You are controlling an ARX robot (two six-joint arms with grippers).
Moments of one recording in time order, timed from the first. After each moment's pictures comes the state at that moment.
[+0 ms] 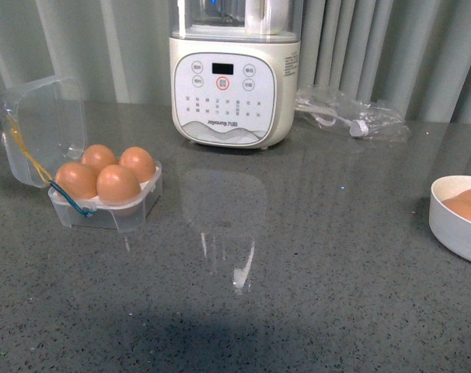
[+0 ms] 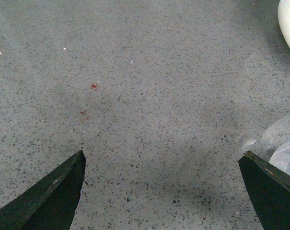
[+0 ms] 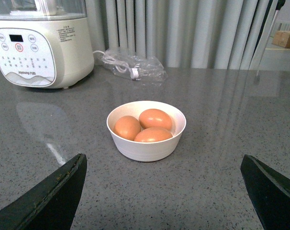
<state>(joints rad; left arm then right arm) 0.18 1.67 1.03 0.29 0.12 0.12 0.00 0.00 0.01 0.00 0.00 0.00</state>
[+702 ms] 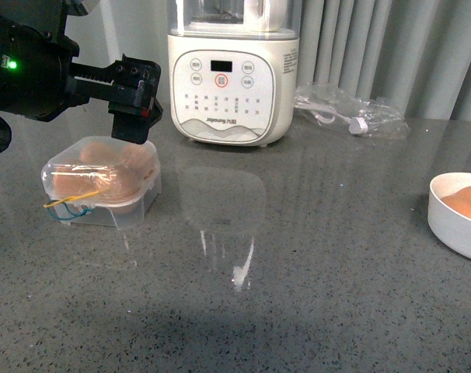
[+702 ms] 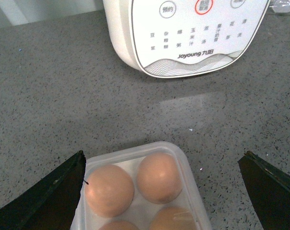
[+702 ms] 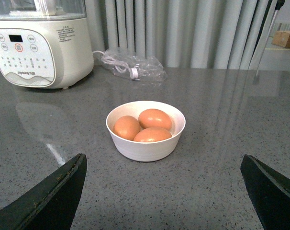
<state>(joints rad) -0.18 1.60 1.00 0.26 0.05 0.15 0.00 0.00 0.01 0.00 0.00 0.00</state>
